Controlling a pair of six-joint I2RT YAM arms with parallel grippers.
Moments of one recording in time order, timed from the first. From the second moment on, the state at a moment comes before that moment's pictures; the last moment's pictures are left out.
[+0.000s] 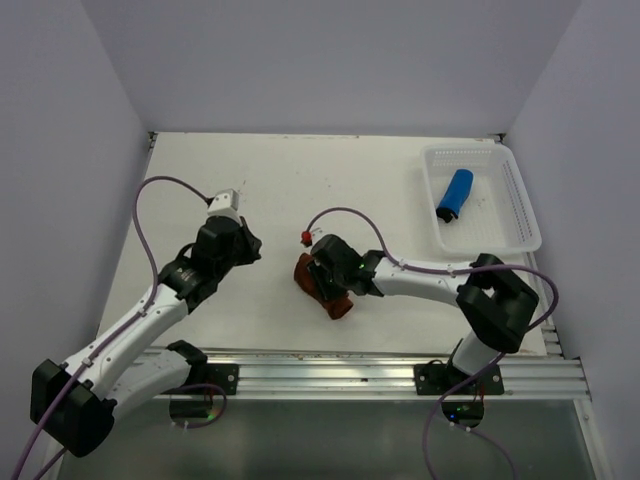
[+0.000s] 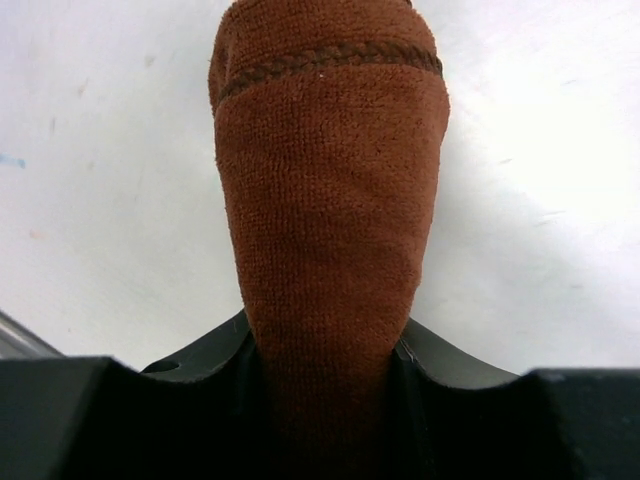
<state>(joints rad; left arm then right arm) -0.52 0.95 0.70 -0.31 -0.20 -0.60 1.00 1.65 0.95 -0.26 0.09 0.39</state>
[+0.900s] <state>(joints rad) -0.51 1.01 0.73 -0.36 -0.21 -0.54 0.05 1.35 1.19 -0.41 0.35 0.24</state>
